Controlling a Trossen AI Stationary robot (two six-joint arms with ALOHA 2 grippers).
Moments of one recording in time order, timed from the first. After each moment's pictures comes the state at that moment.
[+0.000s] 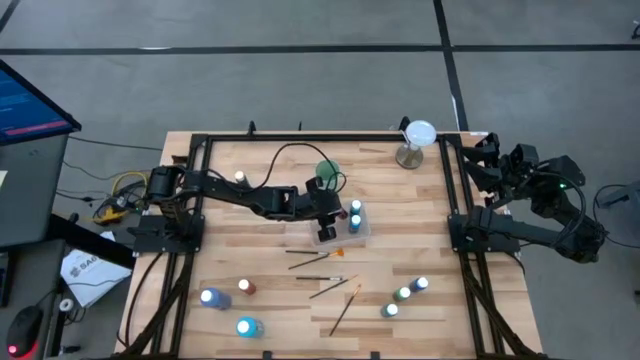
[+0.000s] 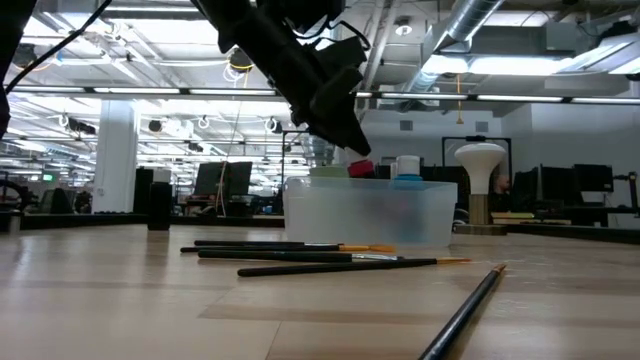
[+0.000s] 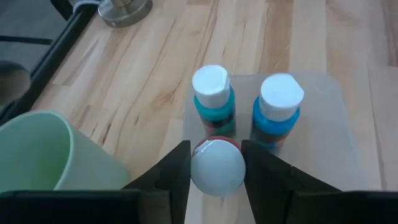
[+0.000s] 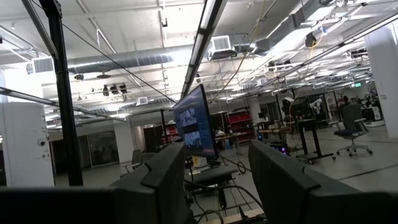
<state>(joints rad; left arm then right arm) -0.01 1.83 1.21 -0.11 -0.35 -0.03 -0.34 0.17 0.65 -0.05 -0.12 0.26</state>
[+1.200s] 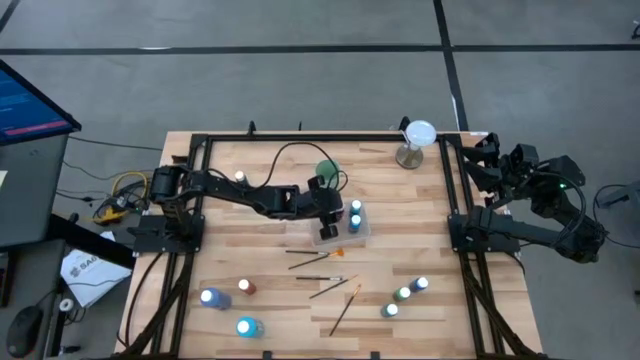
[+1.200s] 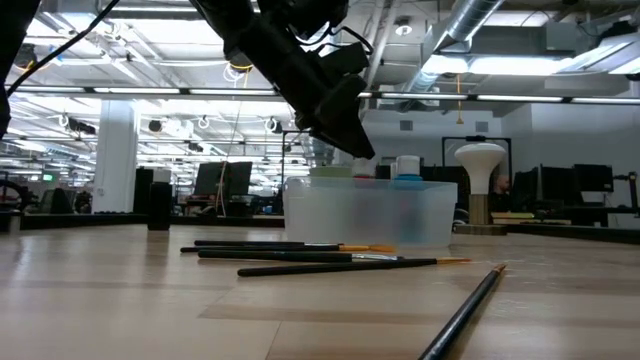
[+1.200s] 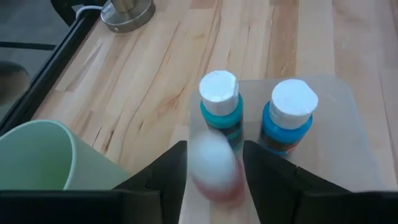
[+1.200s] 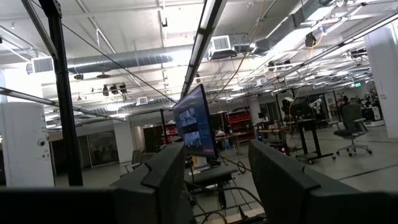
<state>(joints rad) 0.01 1.85 1.21 -0.07 -0.34 0.00 -0.34 0.17 0.65 -0.05 -0.12 0.26</state>
